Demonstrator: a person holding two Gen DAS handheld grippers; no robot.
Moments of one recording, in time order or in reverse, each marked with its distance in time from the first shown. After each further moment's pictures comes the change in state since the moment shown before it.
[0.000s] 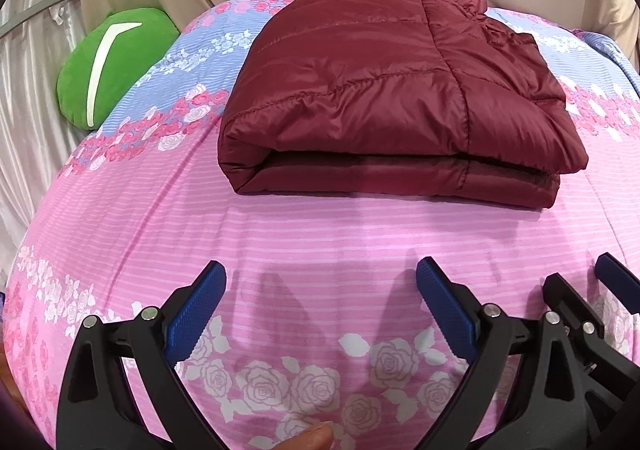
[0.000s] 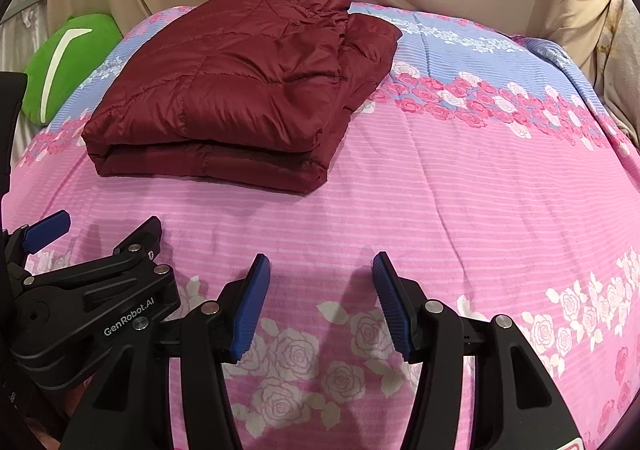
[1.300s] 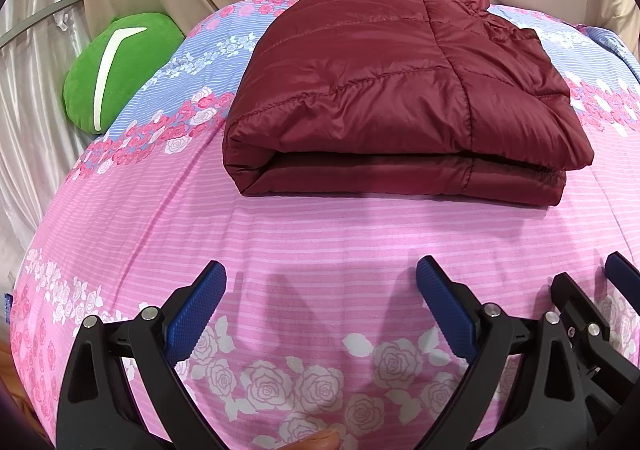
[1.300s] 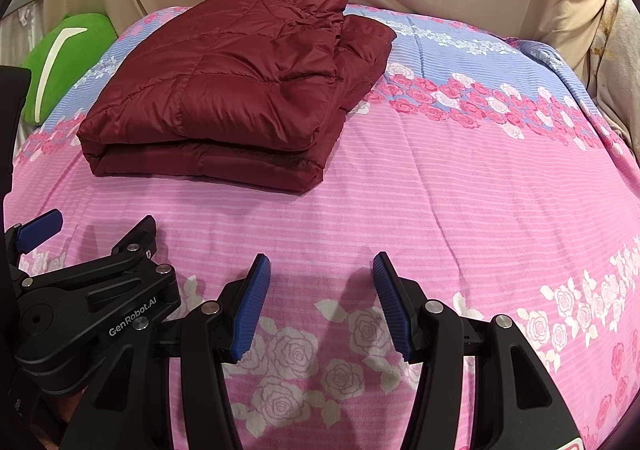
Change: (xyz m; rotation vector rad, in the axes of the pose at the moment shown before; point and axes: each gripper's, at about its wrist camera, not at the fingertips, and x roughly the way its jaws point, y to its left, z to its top) left arm -0.002 0.000 0.000 0.012 -0.004 0.026; right arm -0.001 0.002 -0.002 0.004 -0.009 -0.030
